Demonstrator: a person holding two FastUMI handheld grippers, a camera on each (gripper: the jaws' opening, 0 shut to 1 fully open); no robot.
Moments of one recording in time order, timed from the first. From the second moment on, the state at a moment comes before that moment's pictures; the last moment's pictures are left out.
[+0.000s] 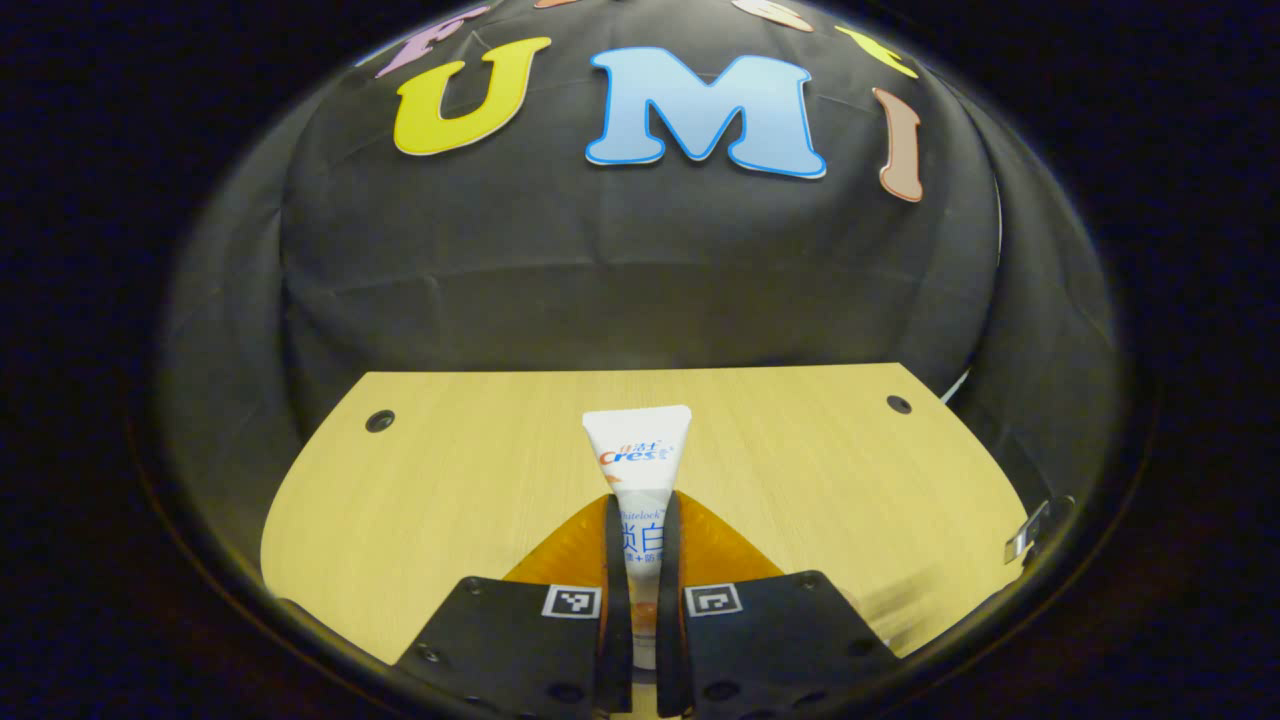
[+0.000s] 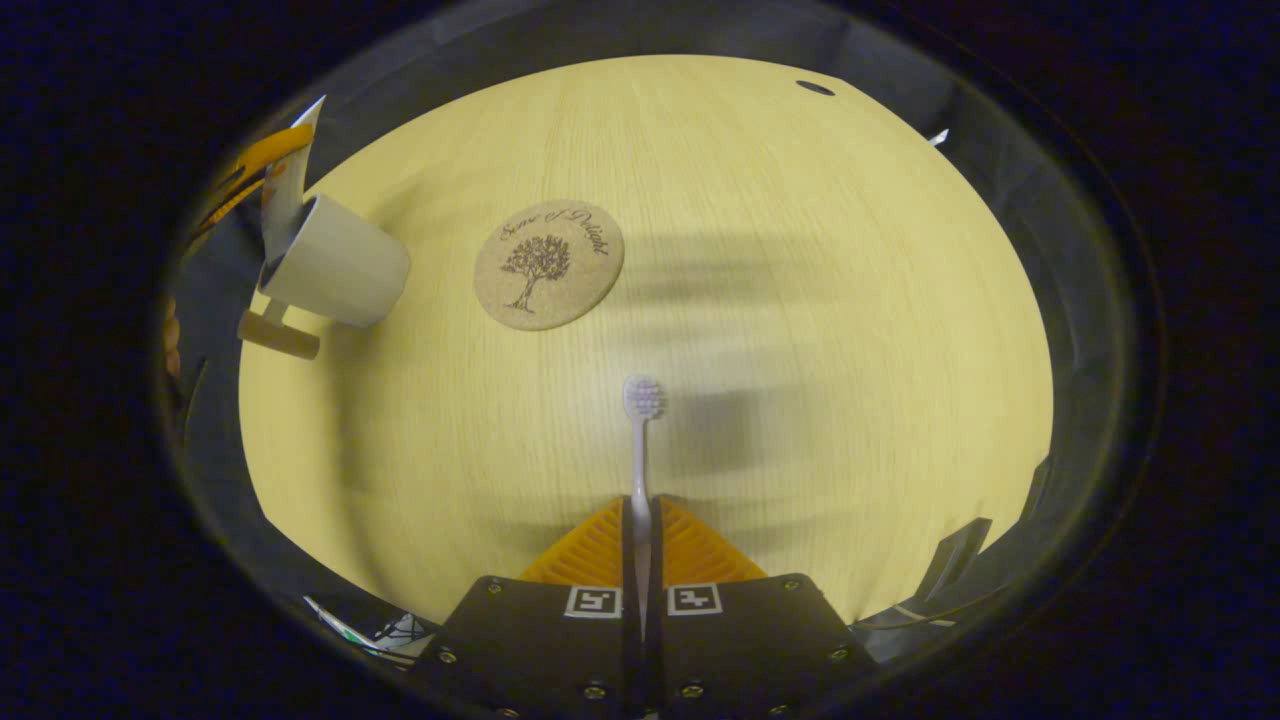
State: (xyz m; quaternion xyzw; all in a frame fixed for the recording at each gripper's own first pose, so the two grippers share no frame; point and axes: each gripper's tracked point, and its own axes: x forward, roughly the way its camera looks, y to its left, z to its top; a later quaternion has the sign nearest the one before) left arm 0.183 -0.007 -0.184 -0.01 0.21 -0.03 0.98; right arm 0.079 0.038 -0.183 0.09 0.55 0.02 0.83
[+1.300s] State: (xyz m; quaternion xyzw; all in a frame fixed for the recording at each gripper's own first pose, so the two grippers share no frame) left arm 0.127 0.016 -0.143 -0.01 0.18 -0.05 0.98; right arm 0.233 0.121 0.128 0.13 0.31 0.08 0.94
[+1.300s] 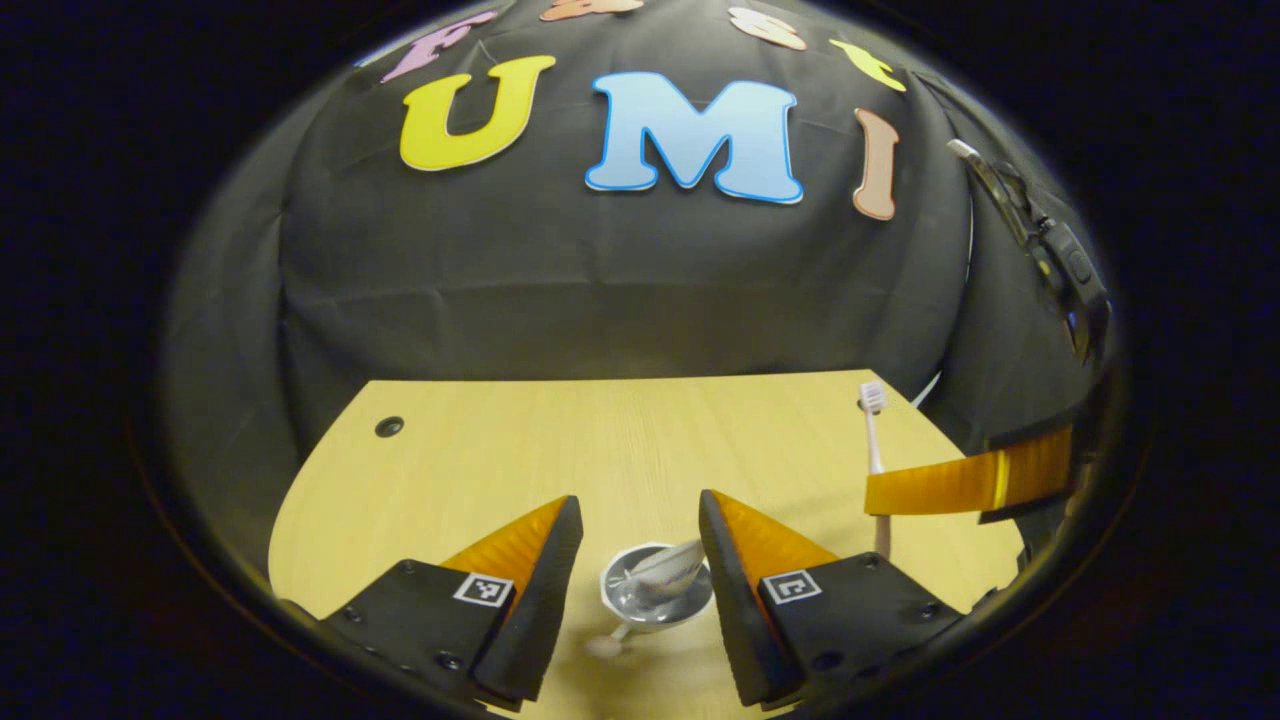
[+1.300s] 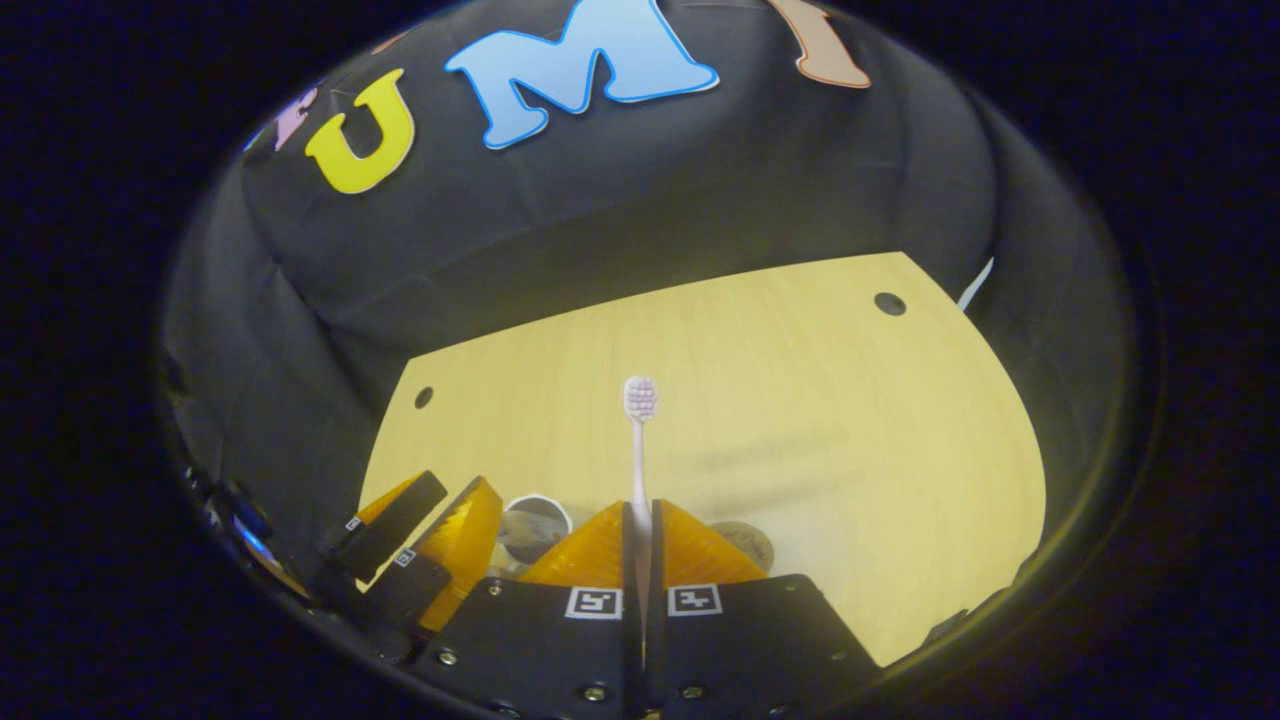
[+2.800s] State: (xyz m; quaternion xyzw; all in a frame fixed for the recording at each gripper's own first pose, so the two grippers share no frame) left arm 0.035 0.164 -0.172 -0.01 0.23 0.02 0.97; right arm 0.276 0.210 0.091 0.15 0.20 0.08 0.97
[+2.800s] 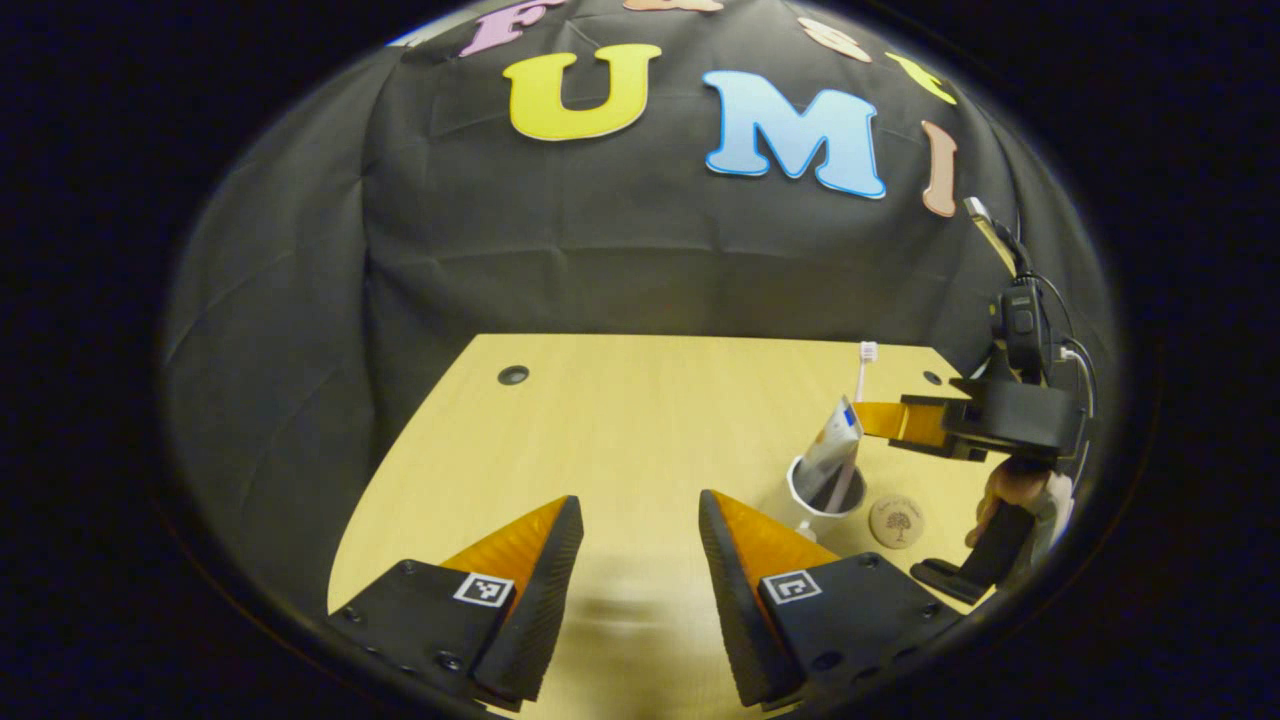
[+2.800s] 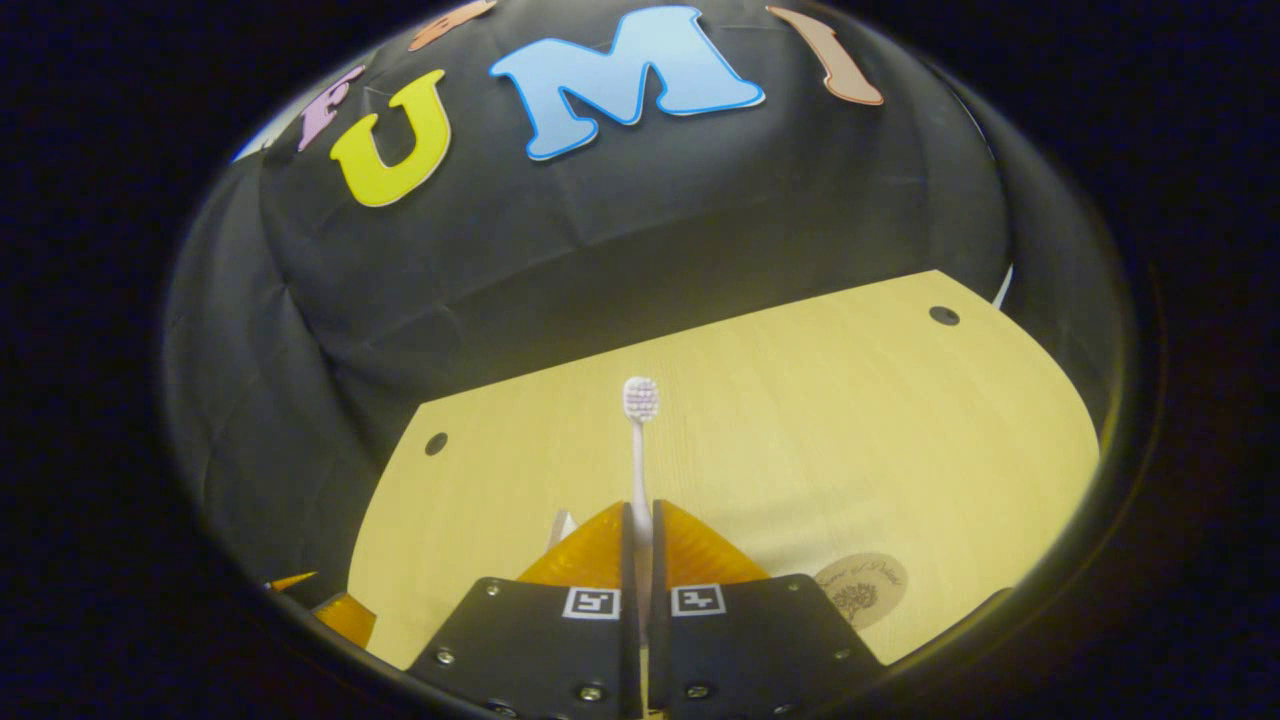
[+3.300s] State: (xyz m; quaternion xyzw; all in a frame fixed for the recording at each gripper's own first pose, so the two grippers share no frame) left arm 0.048 0.106 -0.188 0.04 0.27 -0.09 0.96; right arm 0.212 0.201 0.077 0.10 0.19 0.11 0.97
